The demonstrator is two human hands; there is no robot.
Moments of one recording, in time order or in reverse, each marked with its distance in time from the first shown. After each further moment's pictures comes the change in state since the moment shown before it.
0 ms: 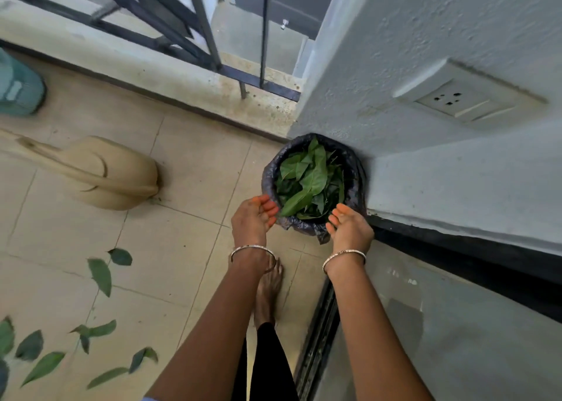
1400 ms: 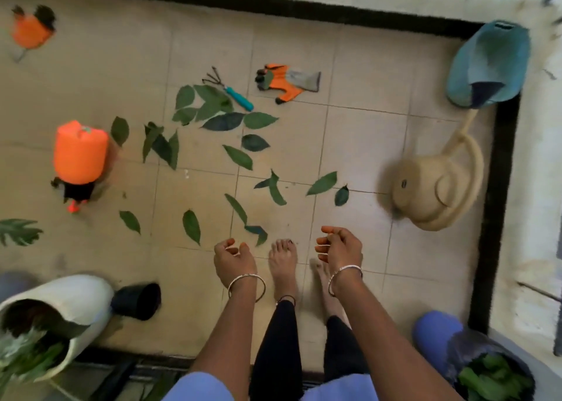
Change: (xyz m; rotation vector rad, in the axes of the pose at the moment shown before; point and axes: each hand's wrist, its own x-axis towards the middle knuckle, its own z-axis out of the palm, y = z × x) left_hand -0.079 -0.138 -0.558 -0.546 1.169 -0.340; right_hand -0.395 0.389 0.113 -1.485 -0.928 -0.520
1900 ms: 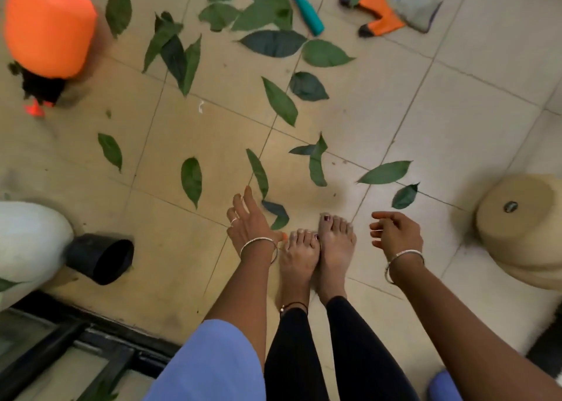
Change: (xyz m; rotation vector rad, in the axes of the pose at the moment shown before) left_hand 0.150 -0.101 0.113 0.737 -0.259 0.206; right_hand 0.174 0.070 0.073 -0.494 -0.010 -0.164
